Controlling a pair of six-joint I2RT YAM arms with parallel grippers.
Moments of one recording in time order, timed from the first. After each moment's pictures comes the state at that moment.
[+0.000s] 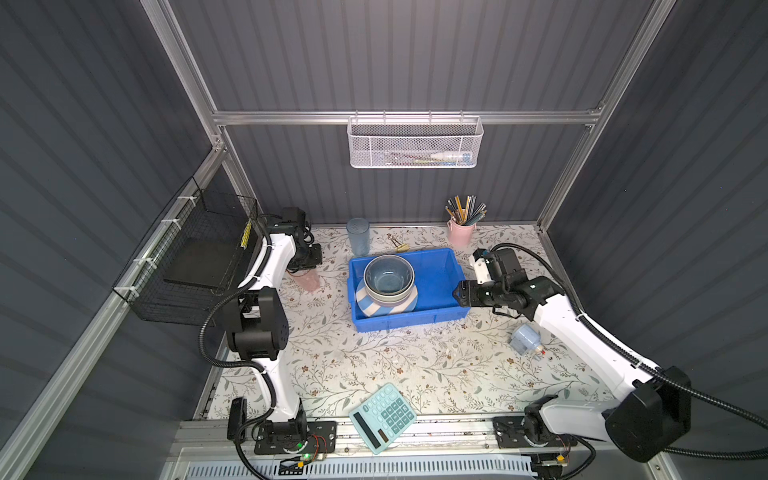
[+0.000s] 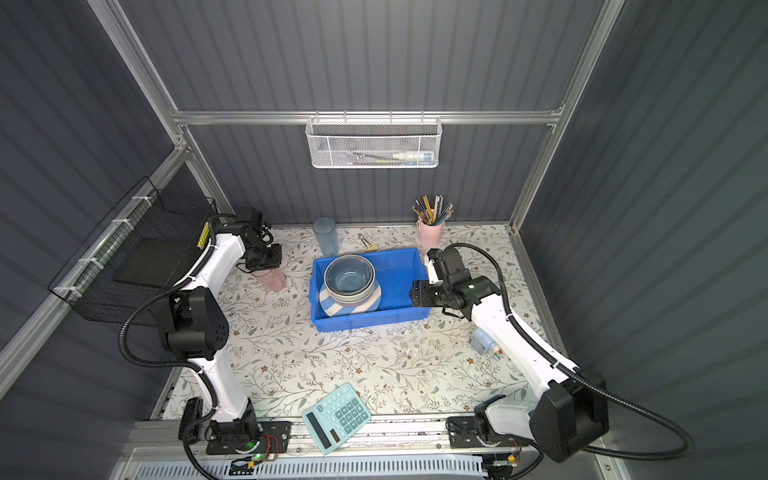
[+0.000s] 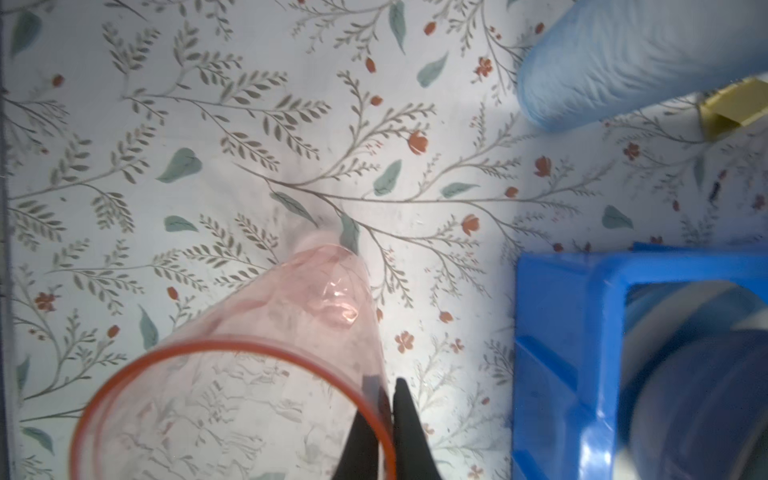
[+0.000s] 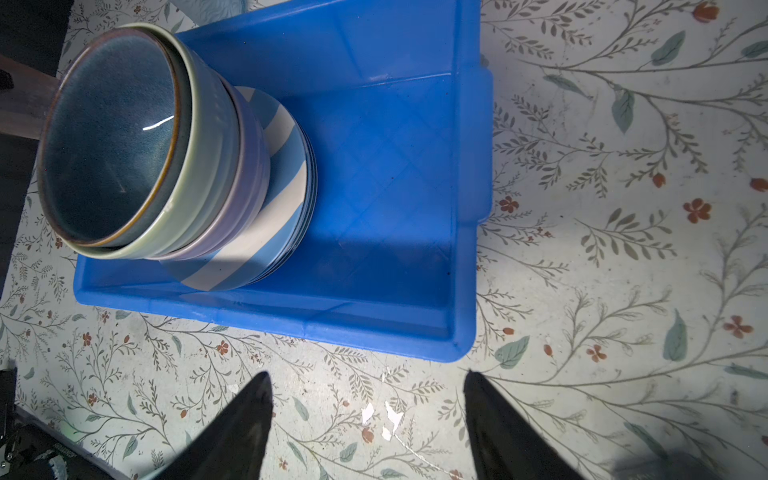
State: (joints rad) left arm -0.03 1.92 1.75 -1.03 0.12 -0.09; right arm 0.42 1.28 1.08 -0.70 -0.11 0.34
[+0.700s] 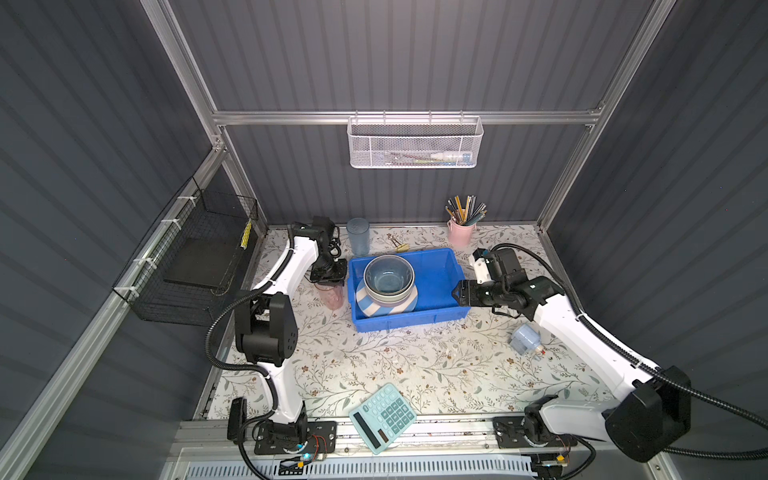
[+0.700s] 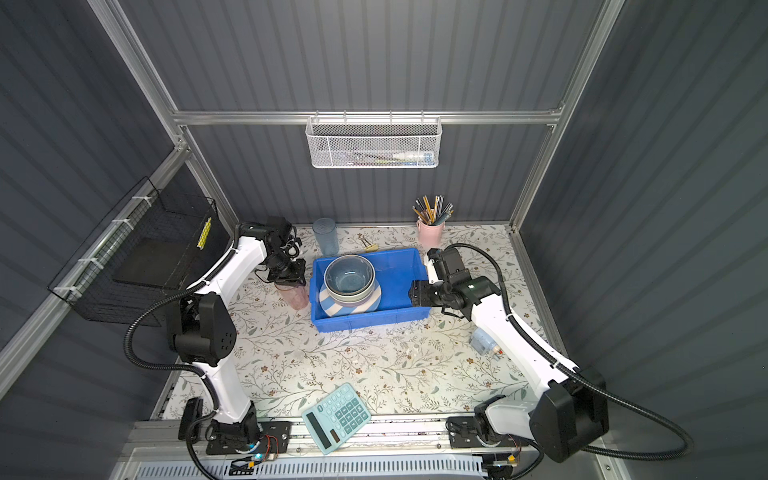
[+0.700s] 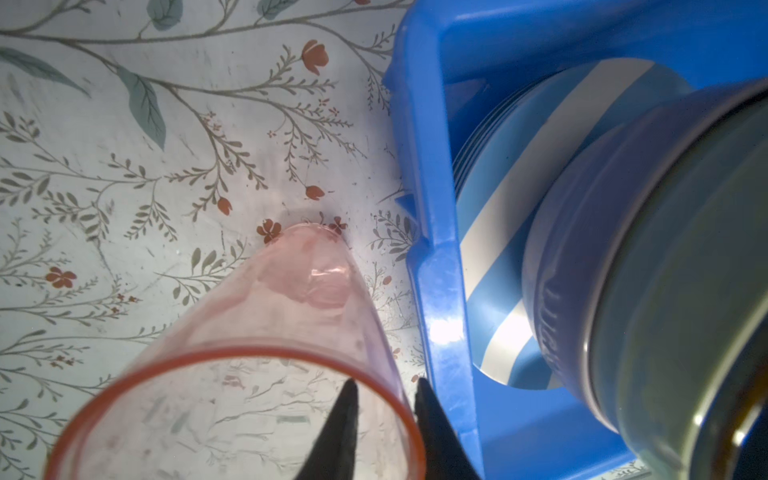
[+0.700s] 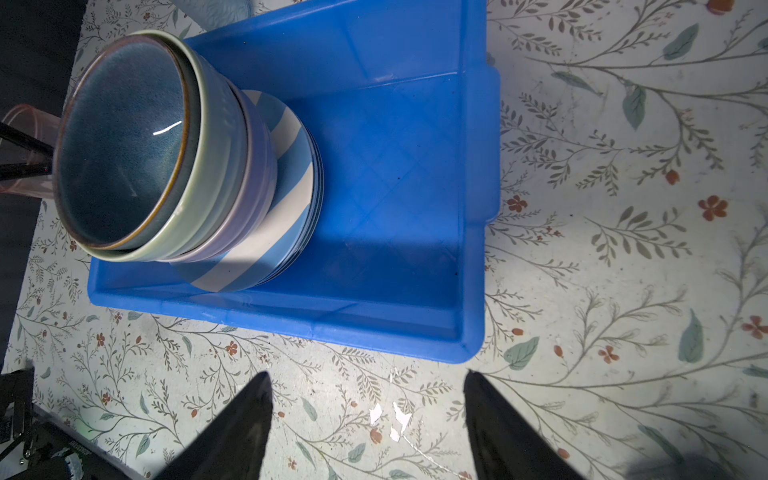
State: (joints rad) left arm -0.19 1.90 1.71 -1.20 0.18 -0.09; right arm 0.42 1.28 1.08 -0.69 -0.13 0.36
